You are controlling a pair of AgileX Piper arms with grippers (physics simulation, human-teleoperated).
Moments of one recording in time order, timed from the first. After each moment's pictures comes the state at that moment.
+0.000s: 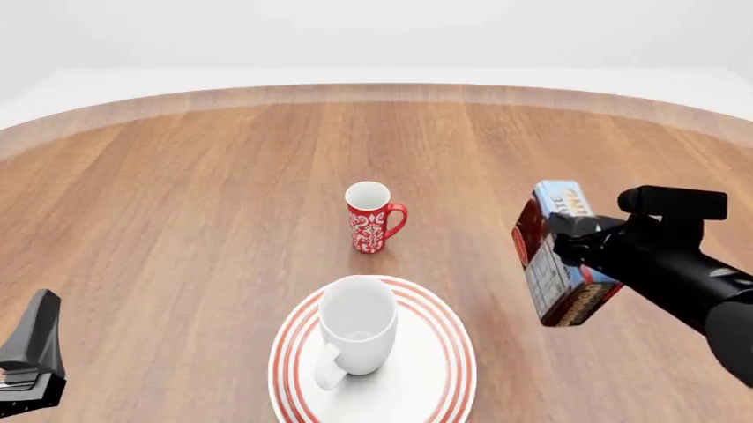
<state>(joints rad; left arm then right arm) 0.11 0.00 -0.01 -0.06 -0.01 0.19 1.08 -0.47 -0.12 0.20</state>
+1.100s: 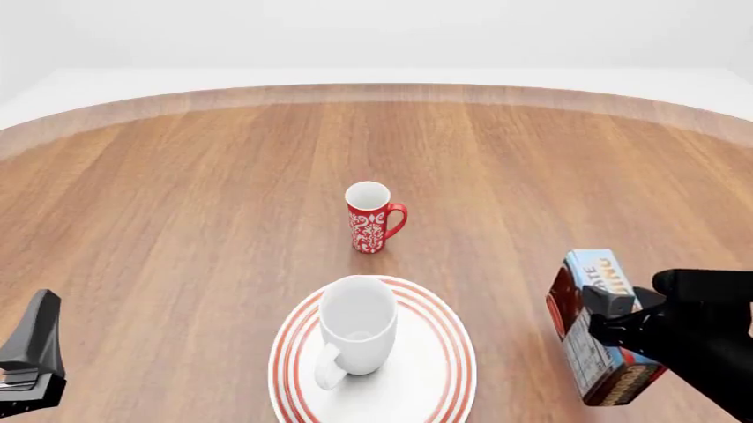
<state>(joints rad) 0.11 0.00 -0.01 -0.06 -0.01 0.12 0.82 -0.25 0.03 0.13</state>
